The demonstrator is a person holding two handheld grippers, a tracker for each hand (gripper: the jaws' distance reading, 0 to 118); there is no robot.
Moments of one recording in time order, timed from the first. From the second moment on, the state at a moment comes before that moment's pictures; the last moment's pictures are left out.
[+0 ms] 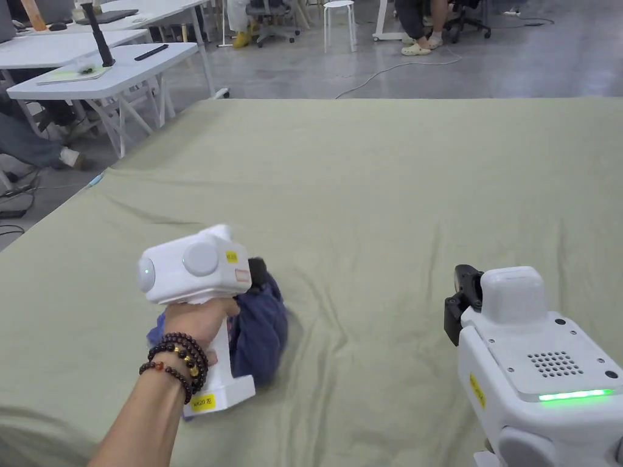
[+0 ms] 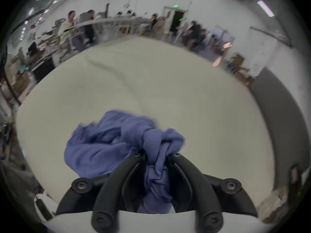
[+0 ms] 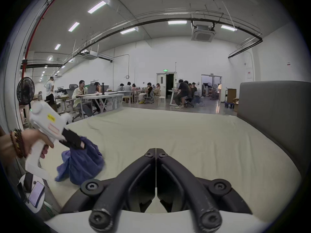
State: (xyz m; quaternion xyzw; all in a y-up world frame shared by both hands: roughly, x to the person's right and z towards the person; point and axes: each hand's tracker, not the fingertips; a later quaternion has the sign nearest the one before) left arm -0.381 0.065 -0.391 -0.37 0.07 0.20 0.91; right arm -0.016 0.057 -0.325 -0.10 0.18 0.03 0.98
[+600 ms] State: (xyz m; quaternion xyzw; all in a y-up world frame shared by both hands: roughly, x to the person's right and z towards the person) left arm 0.041 0.024 -0.483 -0.42 -0.26 0.07 0.87; right arm 0.175 0.089 -0.292 -0.08 -0.03 0.00 1.00
